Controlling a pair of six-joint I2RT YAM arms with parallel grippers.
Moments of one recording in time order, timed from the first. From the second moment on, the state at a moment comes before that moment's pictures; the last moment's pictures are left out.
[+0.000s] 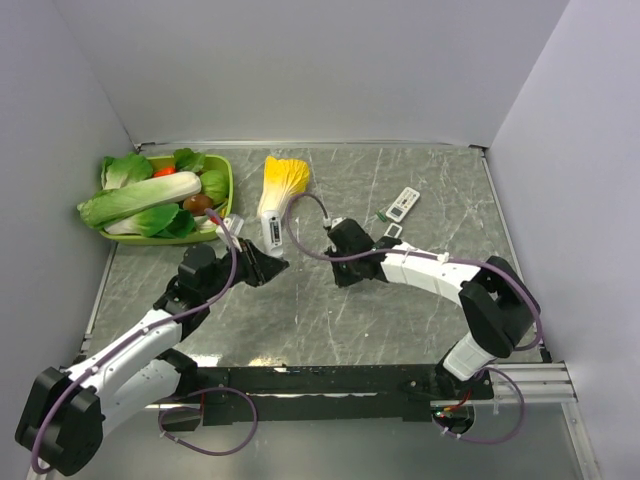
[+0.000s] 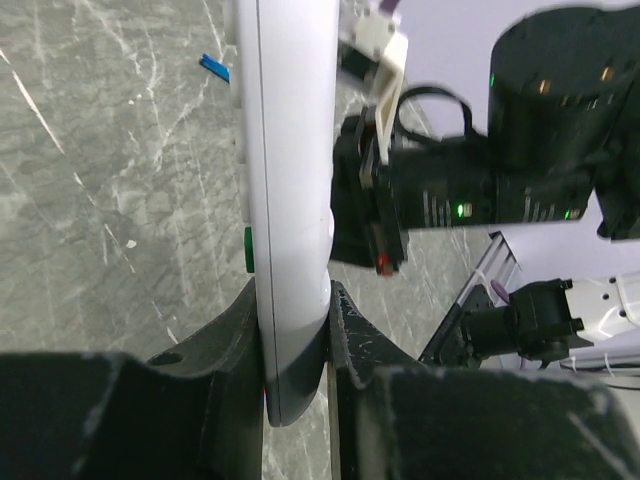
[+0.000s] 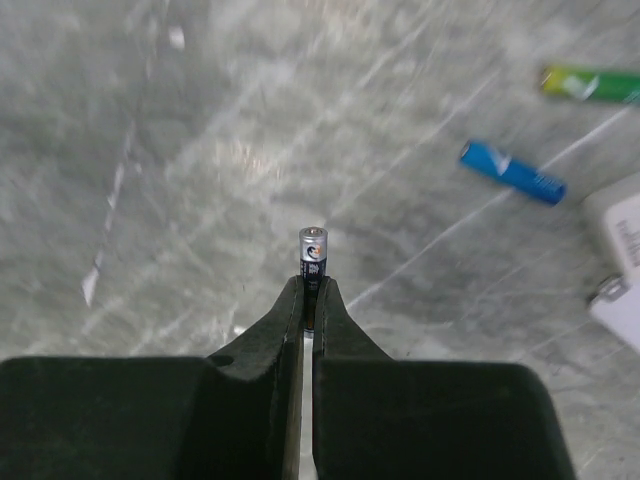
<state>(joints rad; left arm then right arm) -0.49 0.90 0.39 0.33 0.39 -0.67 0.75 1.57 0.98 -0.41 0.05 0.34</state>
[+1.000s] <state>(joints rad) -0.49 0.83 0.38 0.31 0.33 -0.67 0.81 1.68 0.96 -0.44 0.12 0.49</state>
